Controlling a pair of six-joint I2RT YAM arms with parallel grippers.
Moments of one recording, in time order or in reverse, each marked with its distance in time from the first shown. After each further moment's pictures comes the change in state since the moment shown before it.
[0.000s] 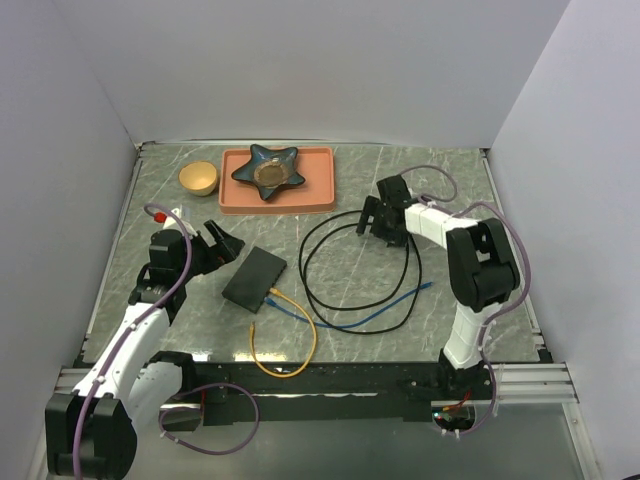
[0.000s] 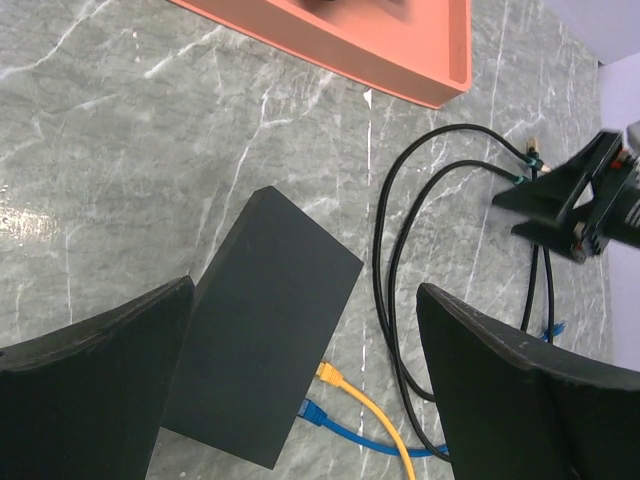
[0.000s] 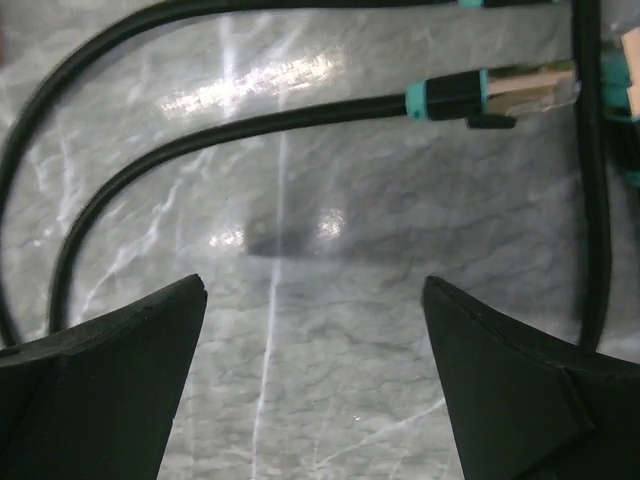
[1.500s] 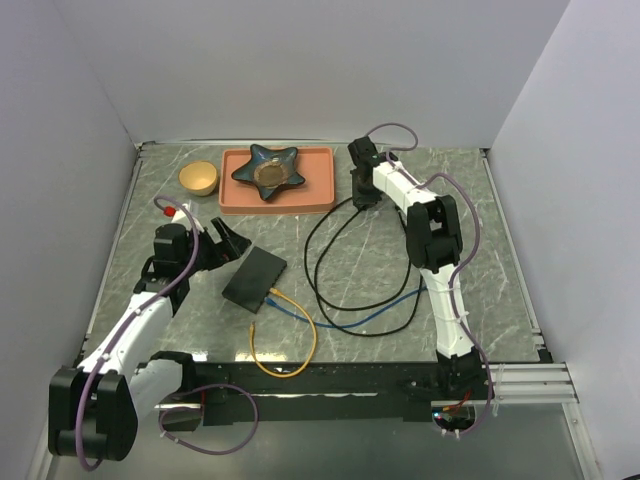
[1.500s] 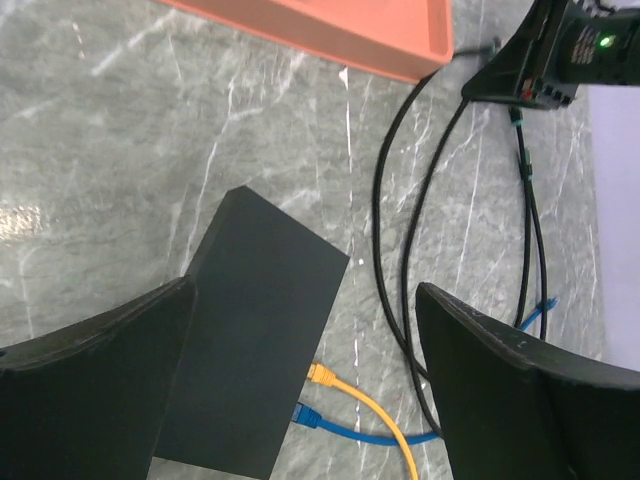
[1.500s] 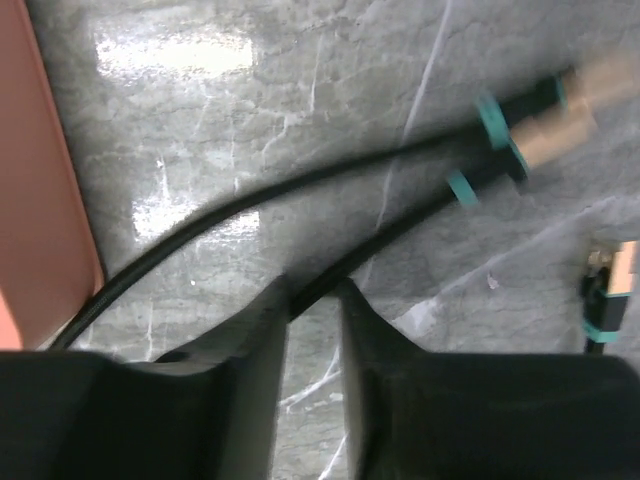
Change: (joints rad) left arm 0.000 0.100 0.016 0.076 0.086 0.030; right arm 0.029 0.581 0.925 -0.454 0.114 -0.285
